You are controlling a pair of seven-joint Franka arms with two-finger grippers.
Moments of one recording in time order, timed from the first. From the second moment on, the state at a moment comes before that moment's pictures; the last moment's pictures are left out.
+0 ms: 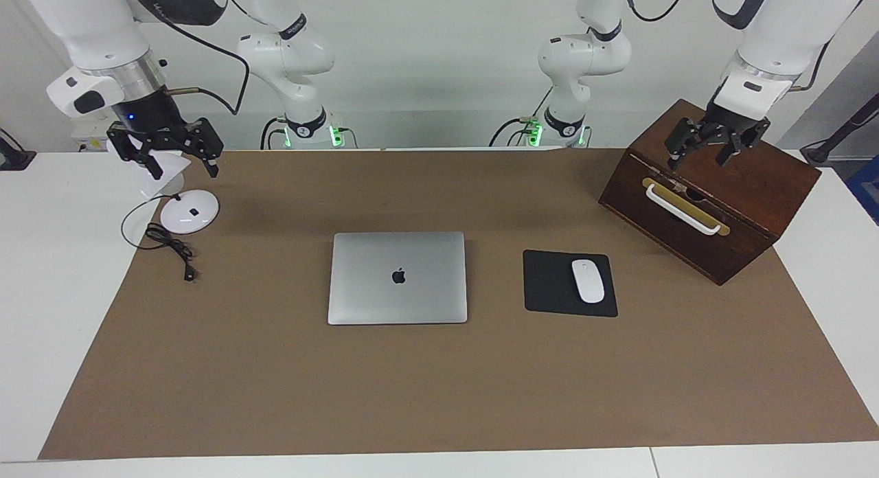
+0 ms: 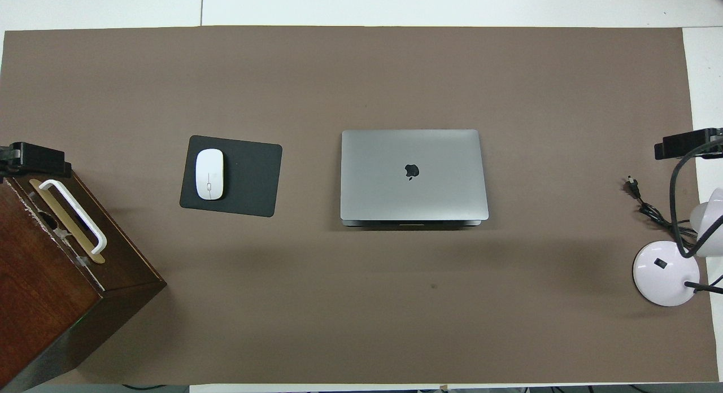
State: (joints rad) left arm -0.01 -0.07 0.00 -1.66 0.01 1.60 -0.01; right arm 0.02 -0.07 -0.10 -1.67 0.01 1.69 -0.09
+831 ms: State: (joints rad) left arm -0.02 -0.07 -0.01 -1.66 0.01 1.60 -0.01; right arm 0.02 -0.07 -0.09 -1.68 0.01 1.69 -0.09
